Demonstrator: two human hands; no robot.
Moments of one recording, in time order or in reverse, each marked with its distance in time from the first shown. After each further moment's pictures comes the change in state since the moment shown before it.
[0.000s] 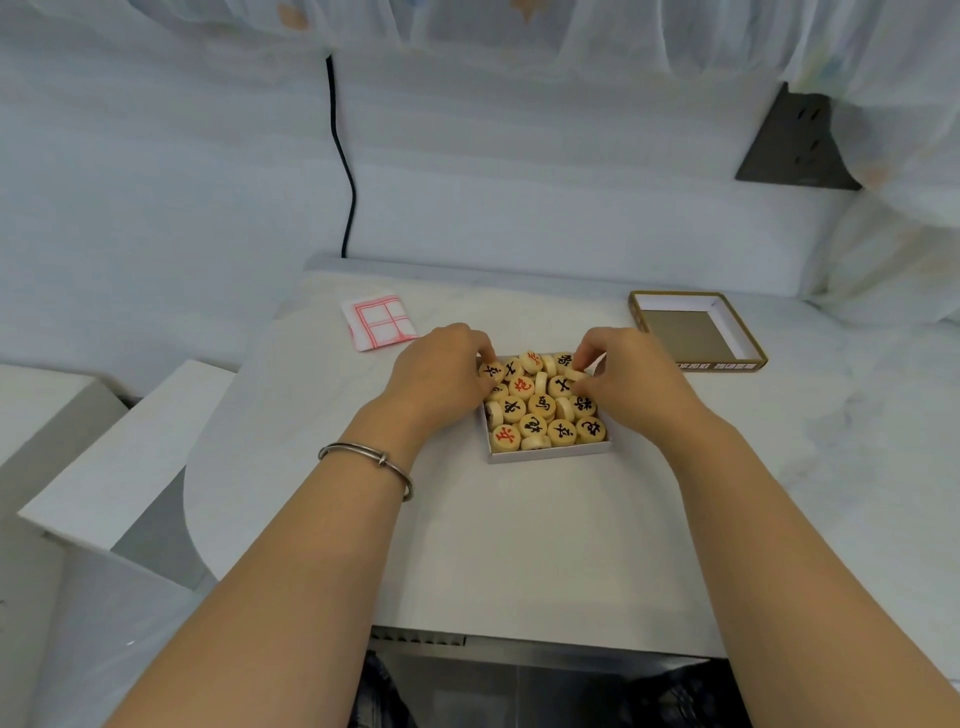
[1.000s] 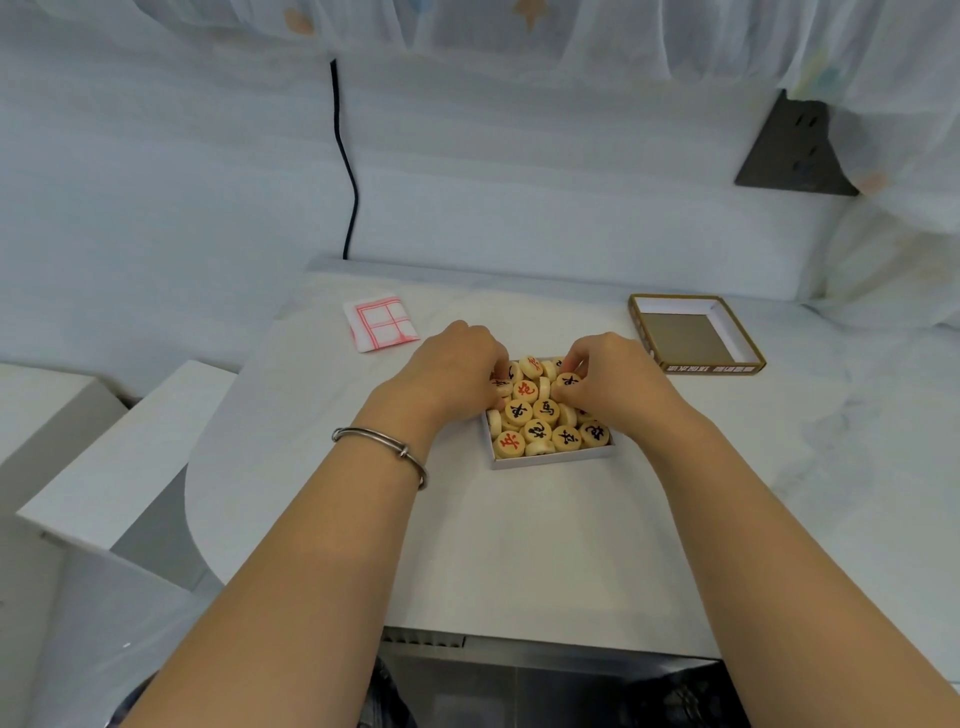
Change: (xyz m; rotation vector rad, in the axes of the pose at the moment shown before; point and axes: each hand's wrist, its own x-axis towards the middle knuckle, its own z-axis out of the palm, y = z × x) left_hand 0.005 0.009 -0.006 0.148 -0.138 0.149; right_hand 0.004 -0.014 0.006 -0.123 -0.079 0.035
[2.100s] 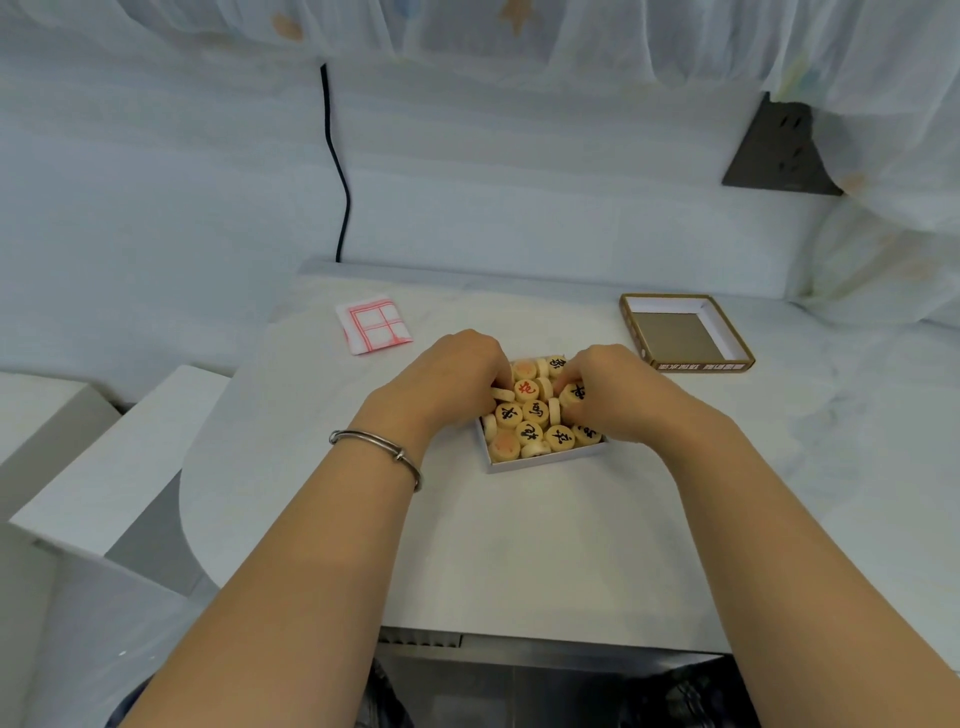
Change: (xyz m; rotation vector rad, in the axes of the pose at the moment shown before) left_hand -0.002 0.007 -0.001 0.019 -0.031 0.097; right_hand -0.016 0.001 -0.014 -0.130 -0.166 -0.118
